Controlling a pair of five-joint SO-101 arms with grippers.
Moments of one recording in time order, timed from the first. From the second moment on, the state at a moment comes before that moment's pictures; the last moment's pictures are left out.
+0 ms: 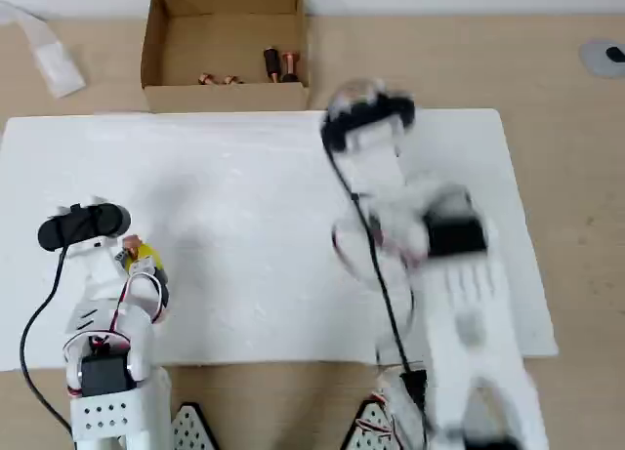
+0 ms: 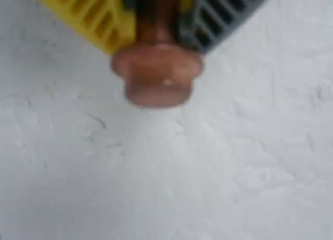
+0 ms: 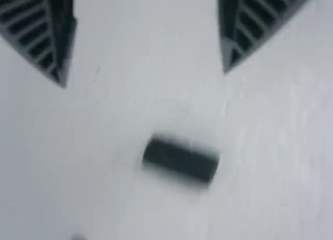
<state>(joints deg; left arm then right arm) -12.4 -104.2 95.1 54.6 -1.6 -13.4 -31.2 26.5 71.8 3.8</state>
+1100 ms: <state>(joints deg) -12.8 -104.2 95.1 54.5 1.4 -10.5 38.9 -30.6 100.6 55.7</state>
